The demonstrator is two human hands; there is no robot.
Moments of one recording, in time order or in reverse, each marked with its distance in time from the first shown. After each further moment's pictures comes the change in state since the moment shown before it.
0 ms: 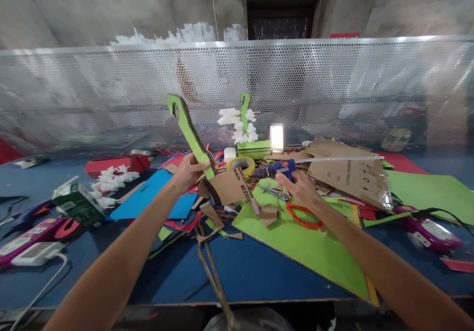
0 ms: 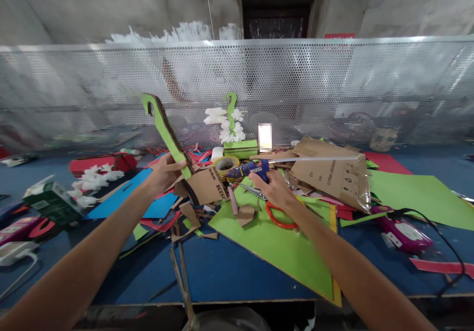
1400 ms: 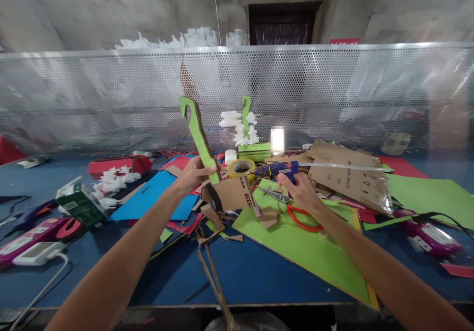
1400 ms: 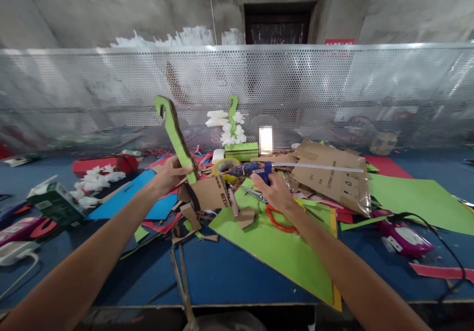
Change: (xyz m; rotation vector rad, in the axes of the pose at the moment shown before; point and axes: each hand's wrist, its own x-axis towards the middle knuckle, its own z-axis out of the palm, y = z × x) left_hand 0.005 -0.010 -0.004 0.054 -0.069 -0.035; right_hand -0.002 -0.003 0.002 0.088 0.028 -0.005
